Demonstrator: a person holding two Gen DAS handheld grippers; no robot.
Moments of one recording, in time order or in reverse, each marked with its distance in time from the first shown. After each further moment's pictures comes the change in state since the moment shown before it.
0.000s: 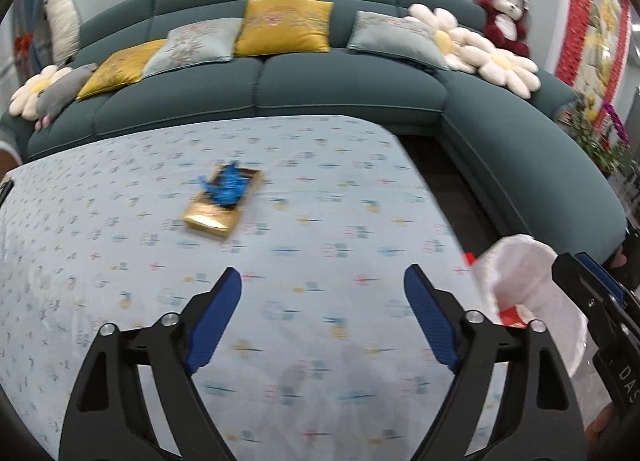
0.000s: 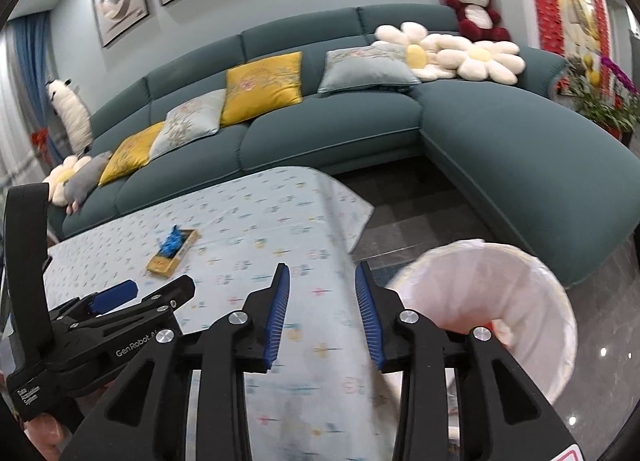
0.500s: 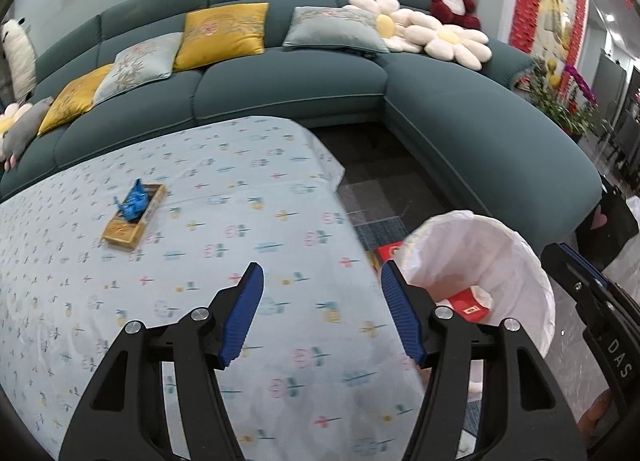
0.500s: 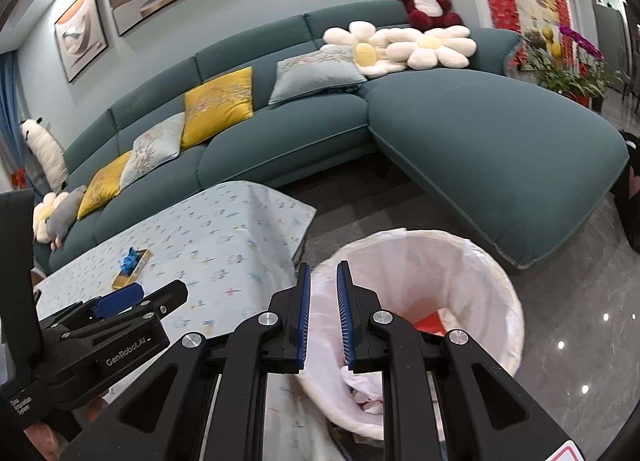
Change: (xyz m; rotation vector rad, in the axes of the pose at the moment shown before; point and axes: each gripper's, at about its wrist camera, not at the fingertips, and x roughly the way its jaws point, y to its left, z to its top) left arm -0.001 -0.099 -0.006 0.134 0.011 -0.100; right arm -0.024 -0.094 -0.008 0.133 -0.033 -0.074
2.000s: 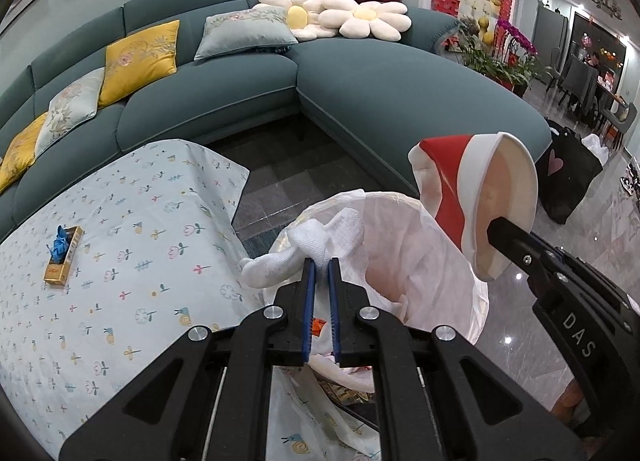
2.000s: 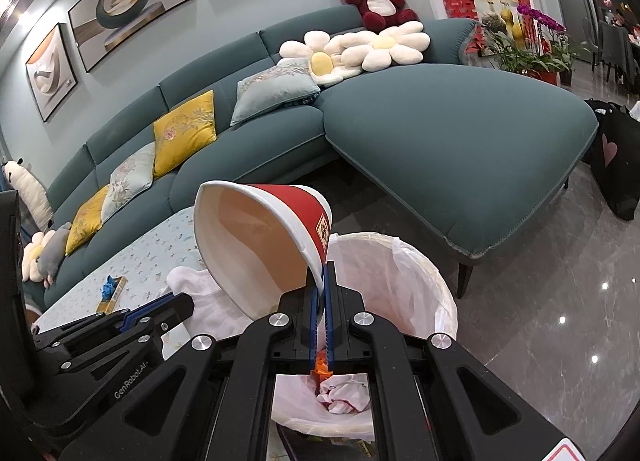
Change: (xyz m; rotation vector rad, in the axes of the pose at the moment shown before) left arm -0.001 -0.122 -0.010 0.222 0.023 -0.152; right arm -0.020 -0.084 -0.004 0.146 -0.036 -0.065
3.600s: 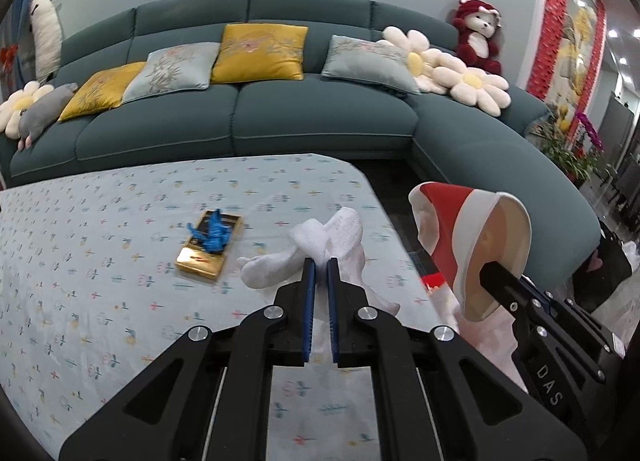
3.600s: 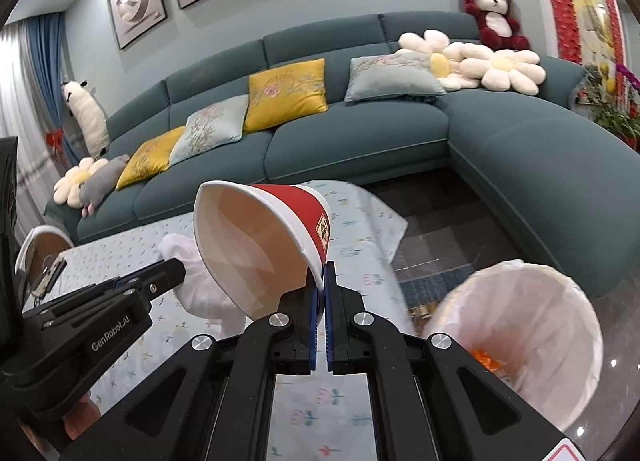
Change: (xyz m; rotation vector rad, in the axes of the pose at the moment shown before) left arm -0.072 0.204 -0.013 -0.296 -0.117 0.145; right arm 0.022 0.202 -0.017 -0.253 0.035 0.176
